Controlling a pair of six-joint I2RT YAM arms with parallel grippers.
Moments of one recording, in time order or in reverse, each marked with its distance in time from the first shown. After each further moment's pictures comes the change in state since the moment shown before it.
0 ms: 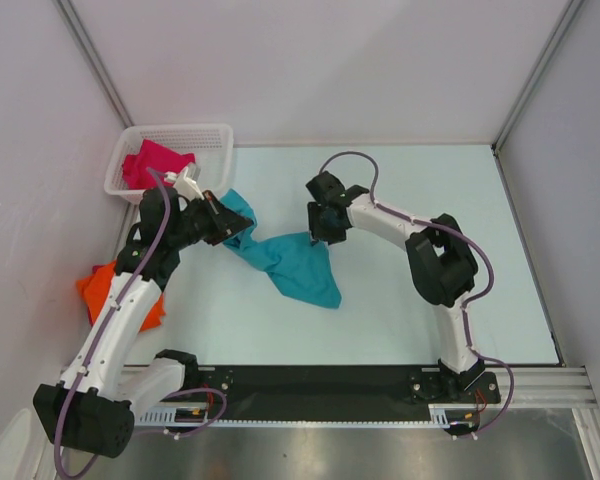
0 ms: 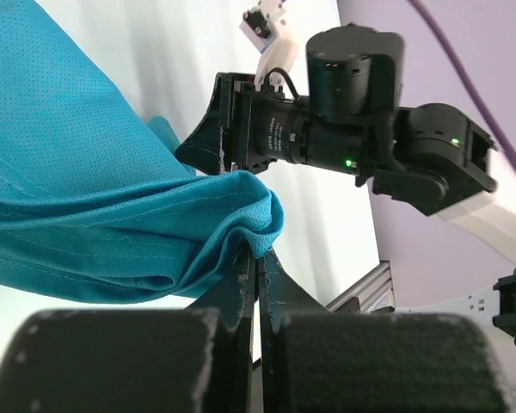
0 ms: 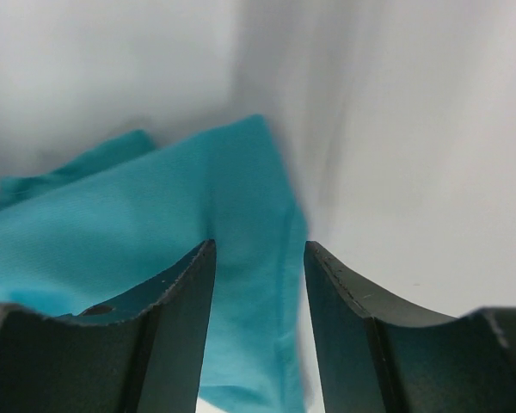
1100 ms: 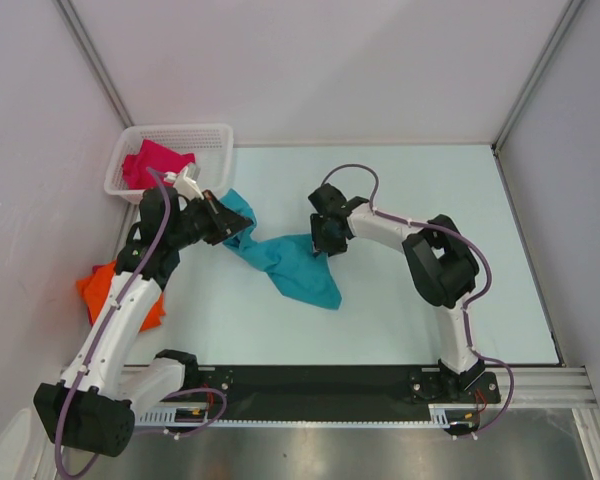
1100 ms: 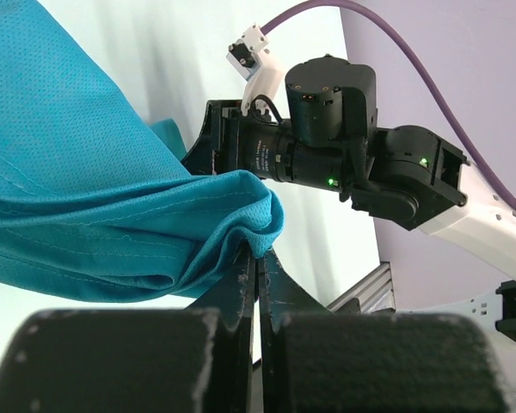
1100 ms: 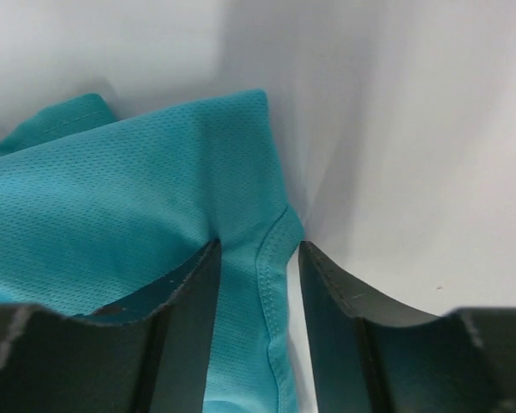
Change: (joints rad) left arm 0.006 0.003 0.000 -0.001 0.001 0.000; right arm 0.000 -0.014 -0.153 0.087 -0.028 0.021
